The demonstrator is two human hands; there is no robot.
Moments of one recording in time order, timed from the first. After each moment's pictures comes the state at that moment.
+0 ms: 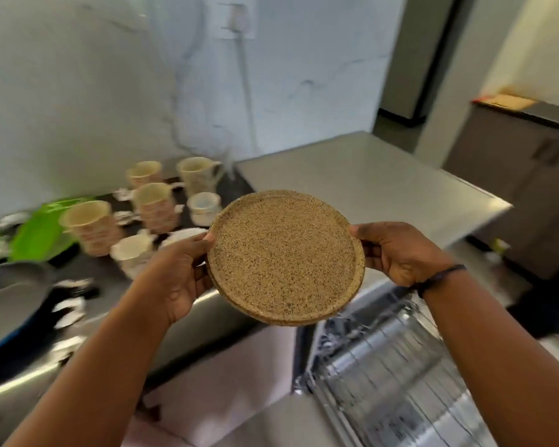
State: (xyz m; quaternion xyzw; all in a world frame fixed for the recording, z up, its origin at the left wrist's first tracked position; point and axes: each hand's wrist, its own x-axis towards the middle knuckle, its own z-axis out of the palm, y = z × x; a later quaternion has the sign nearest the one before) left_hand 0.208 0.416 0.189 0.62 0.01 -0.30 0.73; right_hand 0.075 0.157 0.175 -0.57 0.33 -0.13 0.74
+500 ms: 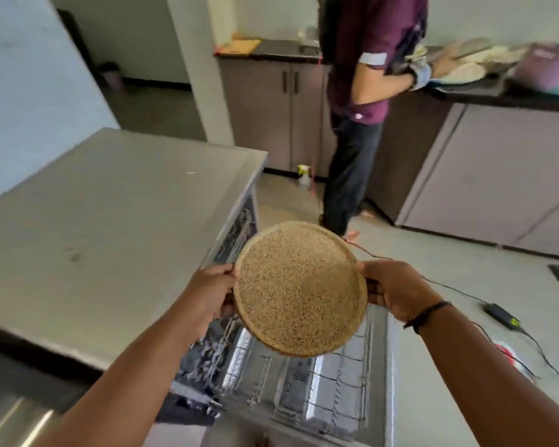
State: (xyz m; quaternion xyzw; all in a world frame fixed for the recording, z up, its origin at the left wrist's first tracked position) left_hand 0.057 0.086 0.083 0.71 -0.29 -0.51 0.39; right_hand -0.228 0.014 0.062 -0.35 0.61 -0.32 0.63
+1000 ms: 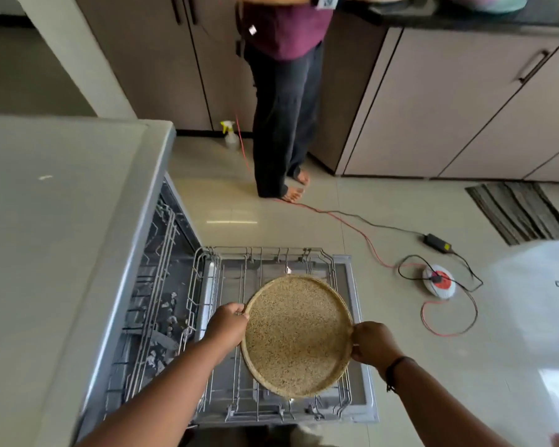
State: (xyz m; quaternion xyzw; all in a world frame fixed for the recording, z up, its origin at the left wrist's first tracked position) left_hand 0.014 -0.031 -0.124 0.74 -0.40 -0.53 0.11; right_hand -0.255 0.026 -0.136 -0.22 0.76 -0.24 0.56
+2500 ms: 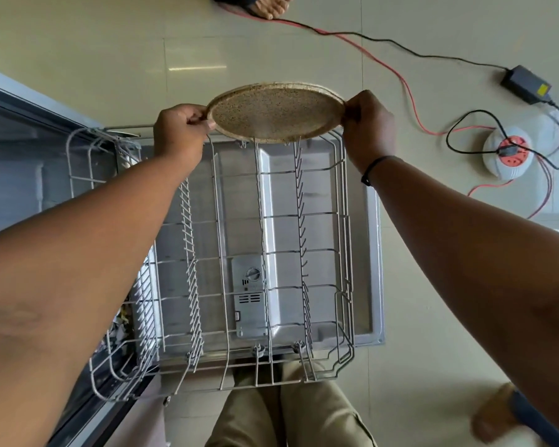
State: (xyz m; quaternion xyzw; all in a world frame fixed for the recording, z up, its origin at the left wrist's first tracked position) left_hand -0.067 -0.275 -0.410 0.72 -0.49 -0.43 0.25; right_hand -0.343 -0.224 -0.407 -0.47 0.80 -0.25 0.29
